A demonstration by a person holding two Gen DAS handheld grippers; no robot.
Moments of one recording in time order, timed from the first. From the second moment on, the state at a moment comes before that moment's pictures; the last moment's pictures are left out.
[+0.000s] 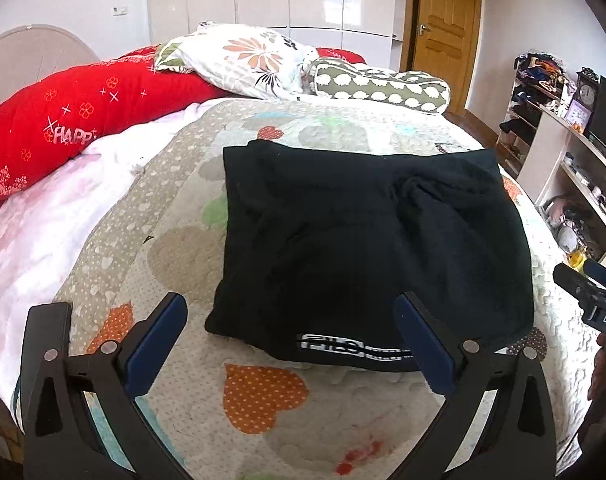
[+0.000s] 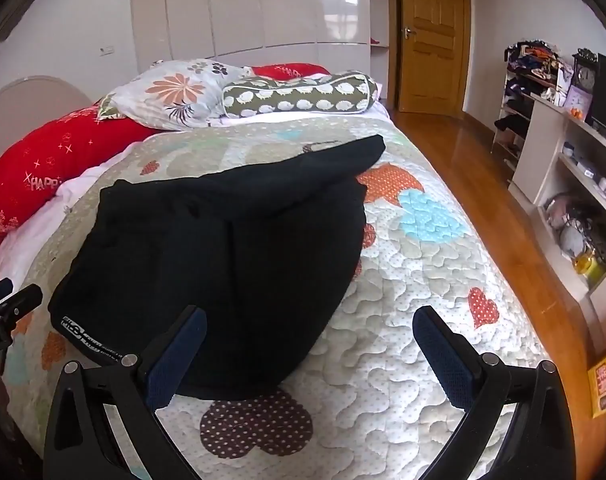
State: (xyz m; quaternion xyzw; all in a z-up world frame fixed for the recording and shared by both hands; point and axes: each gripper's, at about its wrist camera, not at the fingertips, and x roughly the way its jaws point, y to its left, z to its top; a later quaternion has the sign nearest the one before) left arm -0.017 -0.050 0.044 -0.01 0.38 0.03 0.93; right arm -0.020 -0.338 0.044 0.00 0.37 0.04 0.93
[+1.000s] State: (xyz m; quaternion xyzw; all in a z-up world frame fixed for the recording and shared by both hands) left arm -0.016 -0.077 0.049 0.00 0.37 0.02 0.93; right arm -0.021 -0.342 0.044 0.01 0.36 0.05 0.93
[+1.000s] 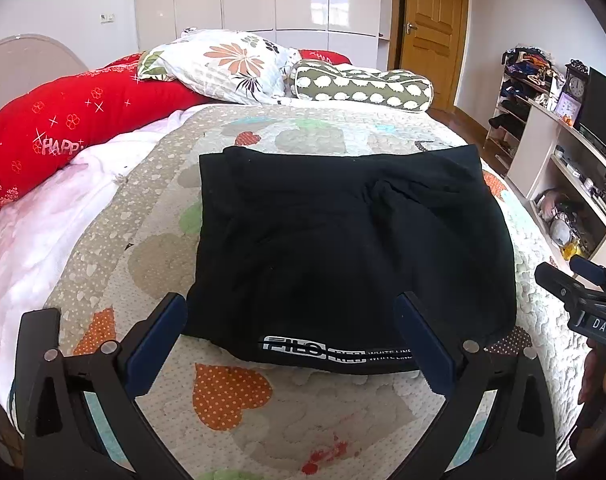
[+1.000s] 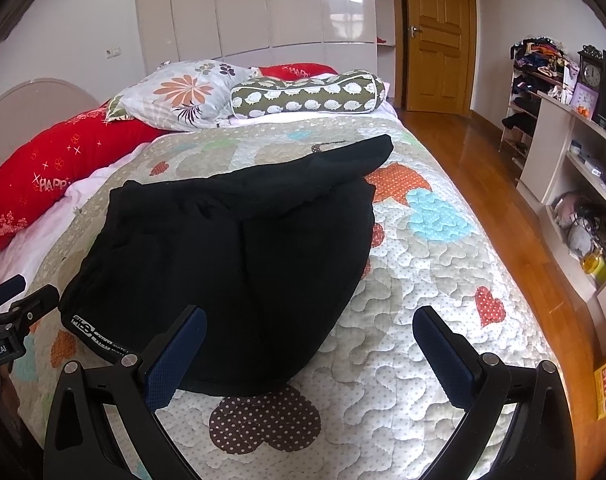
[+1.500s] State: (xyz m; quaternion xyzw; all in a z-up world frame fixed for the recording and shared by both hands) left arm -0.009 -0.039 0.016 -0.07 0.41 0.02 0.91; right arm 0.009 -0.371 0.018 0.04 0.39 0.03 0.92
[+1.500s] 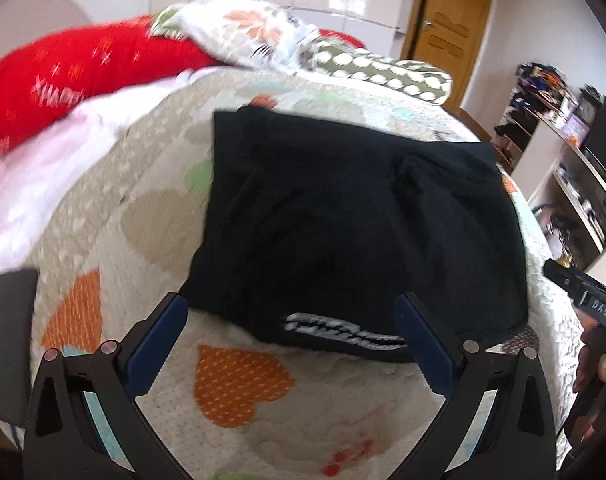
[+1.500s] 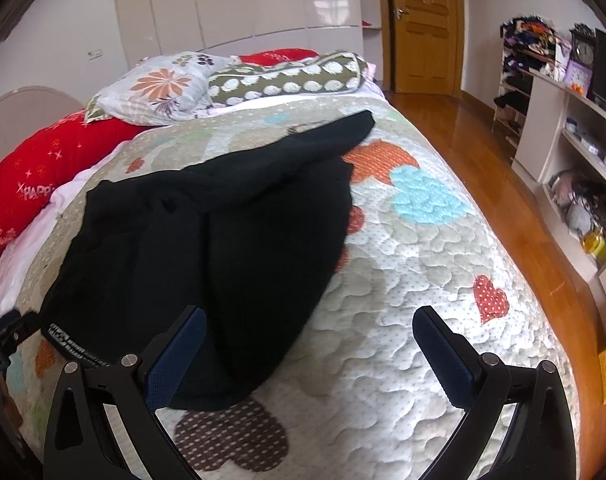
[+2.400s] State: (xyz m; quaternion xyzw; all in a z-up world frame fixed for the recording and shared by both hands) left arm 0.041 -0.023 -0.011 -0.19 0.43 -0.03 0.88; right arm 0.091 -0.389 -0.007 0.12 0.42 0.06 0.90
